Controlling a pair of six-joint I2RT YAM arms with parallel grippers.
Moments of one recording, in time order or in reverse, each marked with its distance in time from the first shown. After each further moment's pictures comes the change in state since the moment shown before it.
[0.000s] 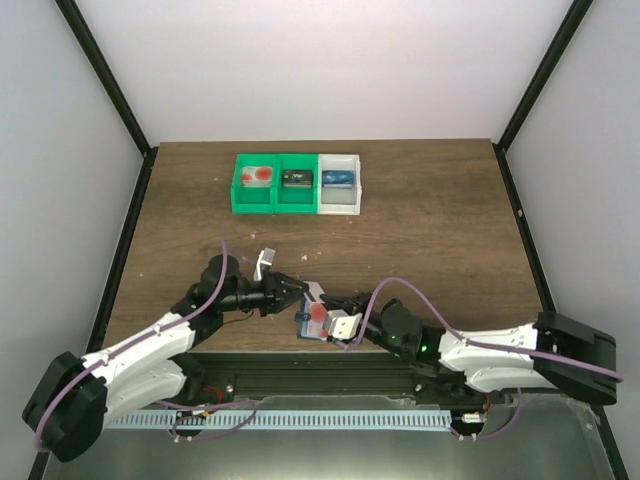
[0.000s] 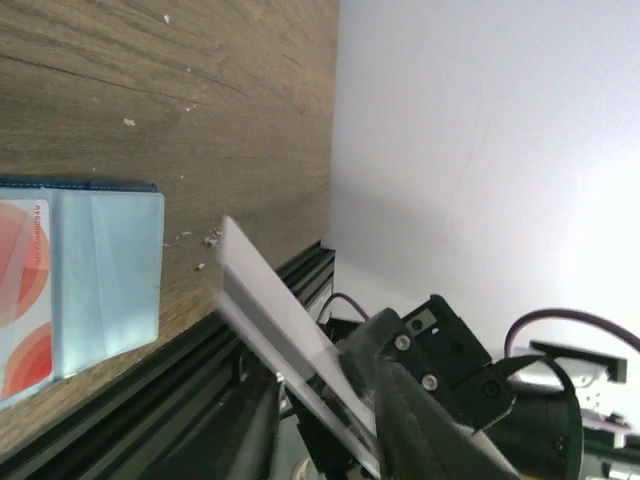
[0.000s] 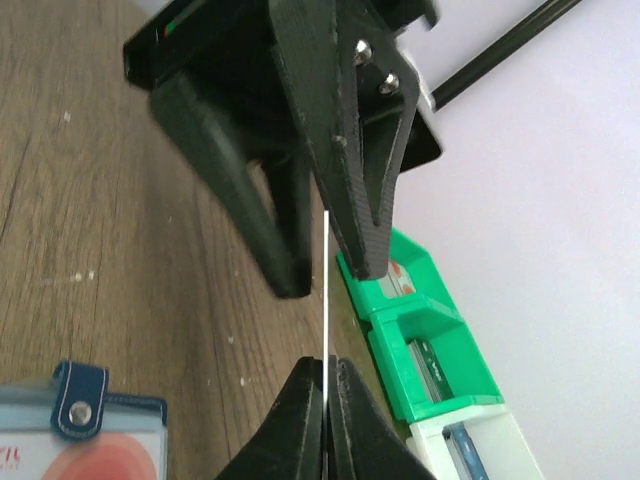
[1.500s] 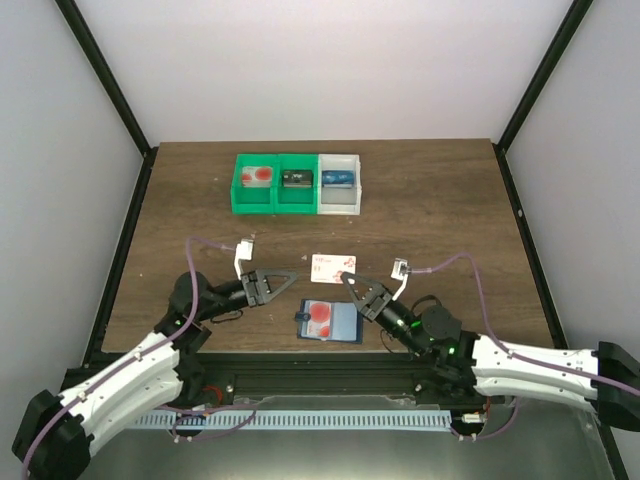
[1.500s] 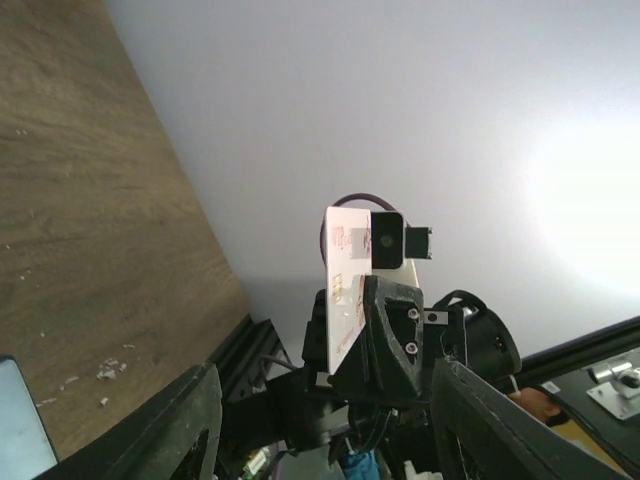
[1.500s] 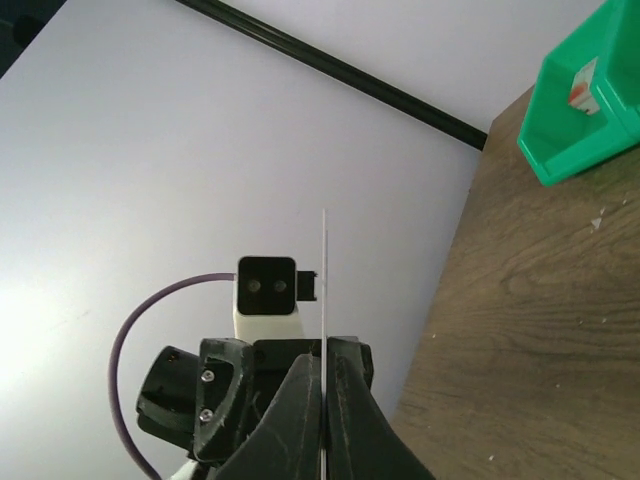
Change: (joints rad) left arm 0.001 -0.269 -0.051 0.203 -0.074 0.183; right arm 0.001 -0.430 0.032 -0.167 0.121 1.922
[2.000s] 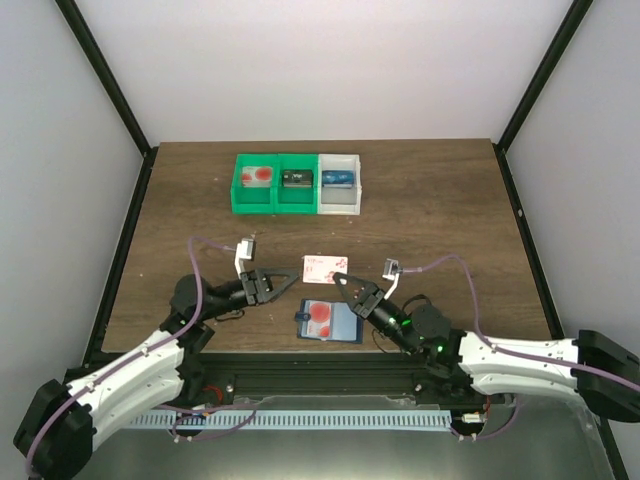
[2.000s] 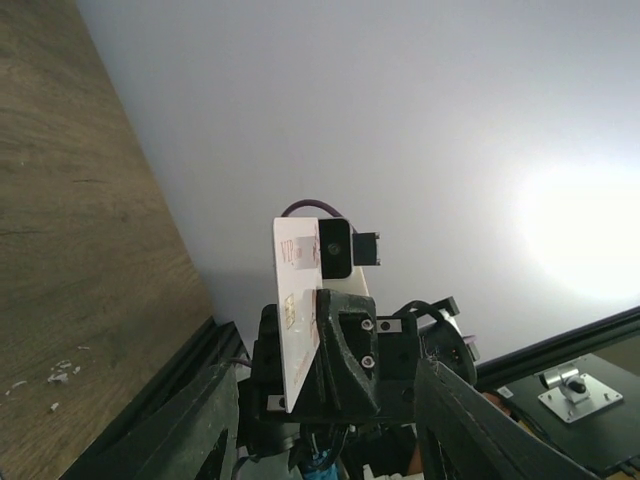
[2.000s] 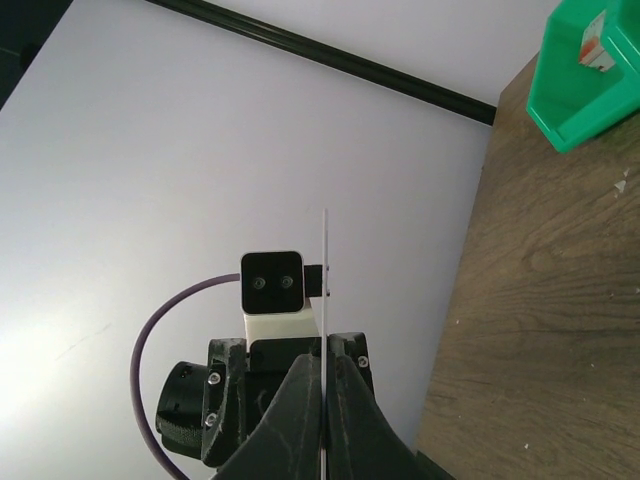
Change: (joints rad) left arm 0.000 0.077 -0.052 0.224 0.024 -0.140; right arm 0.000 0.158 -0.008 0.169 -0.009 0.123
